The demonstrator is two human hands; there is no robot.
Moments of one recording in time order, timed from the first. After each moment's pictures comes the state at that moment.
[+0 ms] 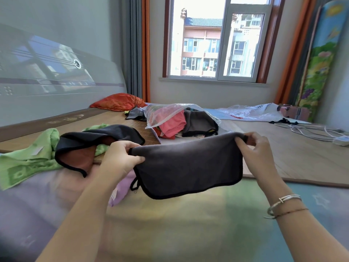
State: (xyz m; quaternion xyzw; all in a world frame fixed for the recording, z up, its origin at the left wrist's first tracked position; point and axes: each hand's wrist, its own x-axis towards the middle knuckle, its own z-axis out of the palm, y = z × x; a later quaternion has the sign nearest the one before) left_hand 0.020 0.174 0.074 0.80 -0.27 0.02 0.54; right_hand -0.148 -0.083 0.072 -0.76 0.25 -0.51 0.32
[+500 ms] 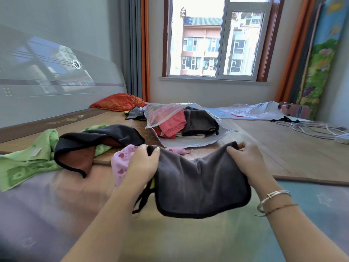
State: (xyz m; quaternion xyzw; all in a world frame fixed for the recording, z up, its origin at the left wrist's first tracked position) left_hand 0.007 0.123 0.057 0.81 -0.19 0.03 0.55; right_hand -0.137 -0.065 0.074 -0.76 0.38 -0.37 0.38
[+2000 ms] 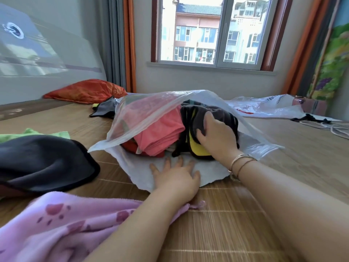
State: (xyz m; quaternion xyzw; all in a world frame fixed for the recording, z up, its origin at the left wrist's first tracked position) left_hand 0.189 -0.142 -0.013 0.89 -0.43 -0.01 0.14; right_hand 0.155 -0.285 0.042 -0.90 0.24 -0.37 -0.03
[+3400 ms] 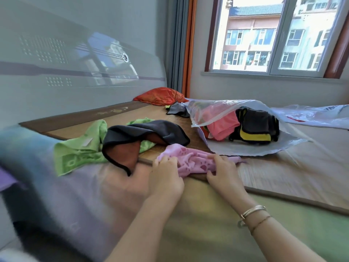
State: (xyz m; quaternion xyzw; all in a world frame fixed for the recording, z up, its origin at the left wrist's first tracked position) left_hand 0.089 0.151 -0.002 0.93 -0.22 0.13 0.28; right_hand 0.039 -0.006 -0.004 -0.93 0.18 -0.25 0.21
